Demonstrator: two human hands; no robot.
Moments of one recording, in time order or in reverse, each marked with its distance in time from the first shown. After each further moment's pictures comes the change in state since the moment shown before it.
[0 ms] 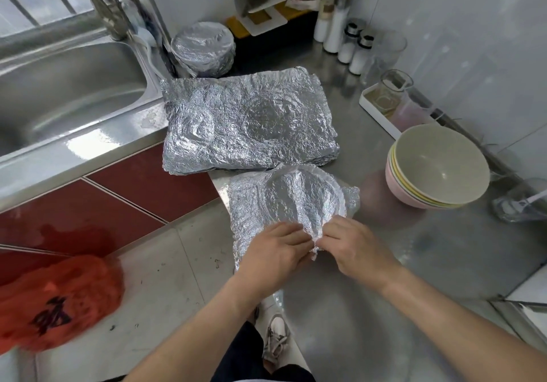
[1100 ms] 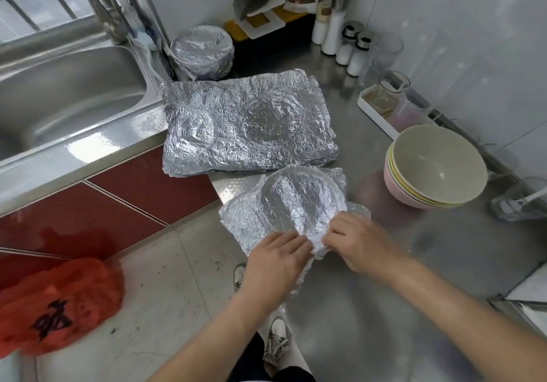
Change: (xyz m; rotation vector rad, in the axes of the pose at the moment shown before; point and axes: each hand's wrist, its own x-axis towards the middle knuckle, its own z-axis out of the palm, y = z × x) left_hand -0.007 0.021 -0.007 0.141 -0.116 -0.153; right_hand -0.003 0.014 -0.011 -0.011 -0.042 -0.046
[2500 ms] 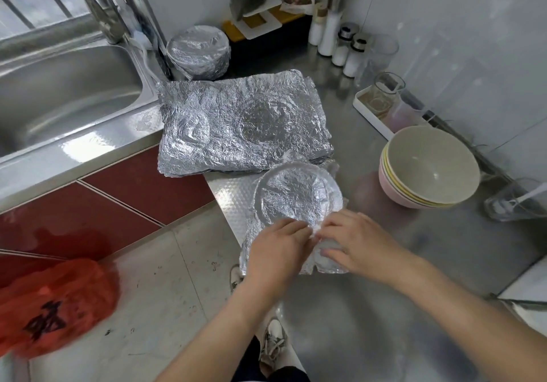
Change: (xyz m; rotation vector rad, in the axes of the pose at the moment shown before) left_hand 0.028 0.010 -0.010 -0.148 0.074 -0.146; right_hand 0.001 -0.001 -0.014 0.182 -0.093 0.133
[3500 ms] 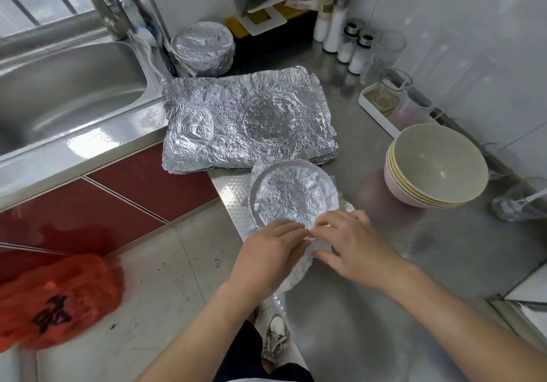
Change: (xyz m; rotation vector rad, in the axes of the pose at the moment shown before) left_hand -0.014 -0.015 -0.019 -0.168 -0.012 0.021; right_hand 0.004 -0.017 0.013 -0.025 0.053 0.083
